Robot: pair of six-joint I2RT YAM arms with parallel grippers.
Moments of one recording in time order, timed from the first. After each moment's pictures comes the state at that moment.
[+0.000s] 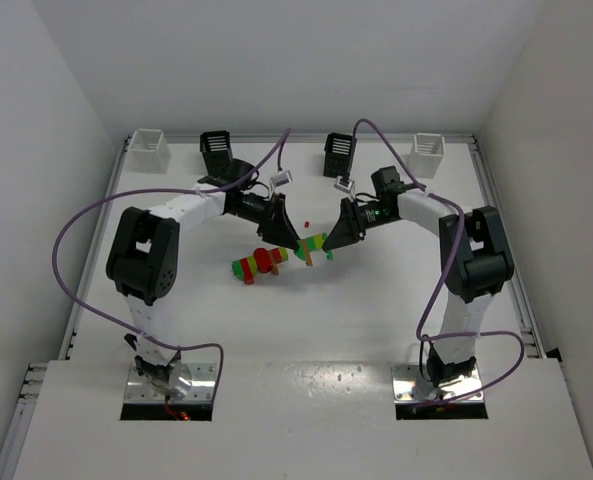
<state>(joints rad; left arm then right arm) -0.35 1.90 1.36 -0.54 1.33 0.30 0.24 1.91 1.20 -0.54 -1.39 -0.11</state>
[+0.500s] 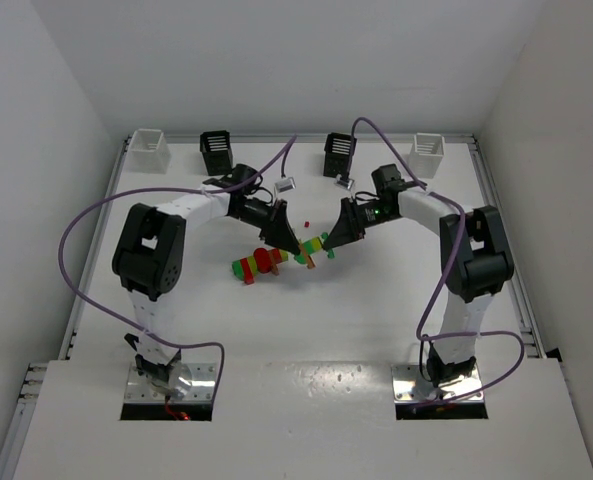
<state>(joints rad) -0.36 1.94 1.36 -0.56 1.29 0.31 0.23 1.91 1.23 -0.58 -1.33 -0.19</state>
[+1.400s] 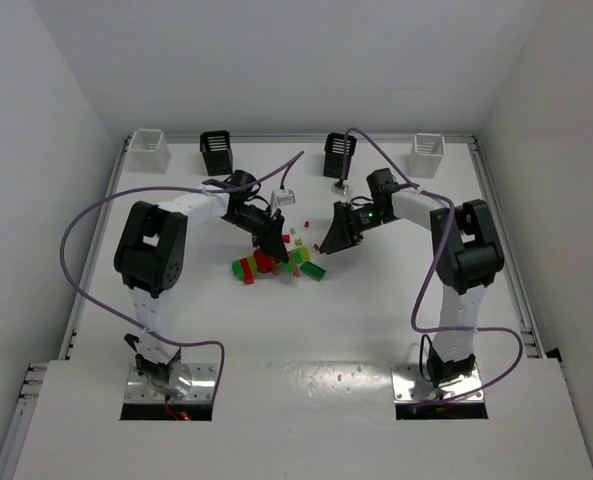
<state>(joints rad) -0.34 1.97 1.36 -0.70 1.03 0.55 0.24 2.00 1.24 -0.56 -1.18 -0.11</state>
